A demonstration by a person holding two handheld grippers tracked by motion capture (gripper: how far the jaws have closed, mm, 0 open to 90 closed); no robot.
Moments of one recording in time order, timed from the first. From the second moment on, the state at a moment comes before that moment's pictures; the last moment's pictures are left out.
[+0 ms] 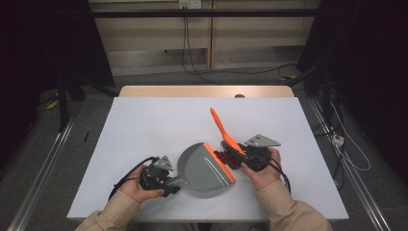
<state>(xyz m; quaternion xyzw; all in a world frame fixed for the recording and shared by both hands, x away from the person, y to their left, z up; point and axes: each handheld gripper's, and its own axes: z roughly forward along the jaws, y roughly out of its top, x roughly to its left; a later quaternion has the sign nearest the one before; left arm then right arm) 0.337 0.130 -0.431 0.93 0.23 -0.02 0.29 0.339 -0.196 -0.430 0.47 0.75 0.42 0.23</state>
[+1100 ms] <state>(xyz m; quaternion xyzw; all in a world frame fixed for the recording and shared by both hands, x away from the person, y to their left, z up) 0.338 0.122 -0.432 0.93 0.24 -0.03 0.29 0.331 -0.157 -0.424 0.46 0.73 0.46 0.20</state>
